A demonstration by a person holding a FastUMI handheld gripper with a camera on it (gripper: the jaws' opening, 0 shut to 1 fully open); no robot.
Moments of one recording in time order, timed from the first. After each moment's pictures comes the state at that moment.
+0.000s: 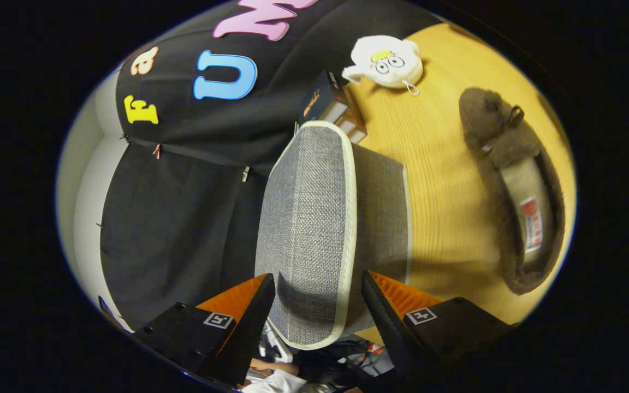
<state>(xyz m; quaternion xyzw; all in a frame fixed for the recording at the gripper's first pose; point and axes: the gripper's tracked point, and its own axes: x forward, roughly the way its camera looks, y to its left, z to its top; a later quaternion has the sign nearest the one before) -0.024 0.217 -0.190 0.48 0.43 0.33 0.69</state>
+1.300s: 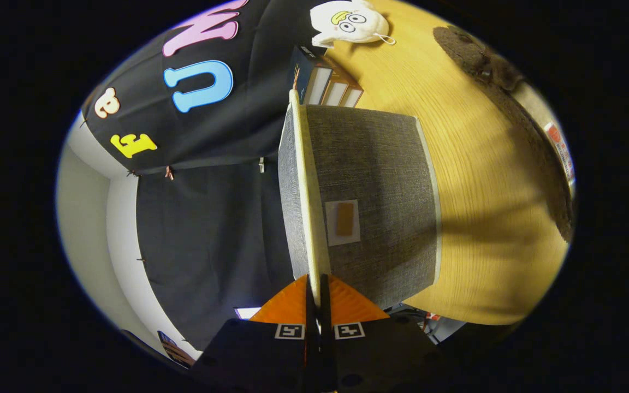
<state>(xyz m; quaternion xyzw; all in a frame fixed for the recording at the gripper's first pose) -0.040 0.237 -0.152 0.56 0.47 0.36 0.58</state>
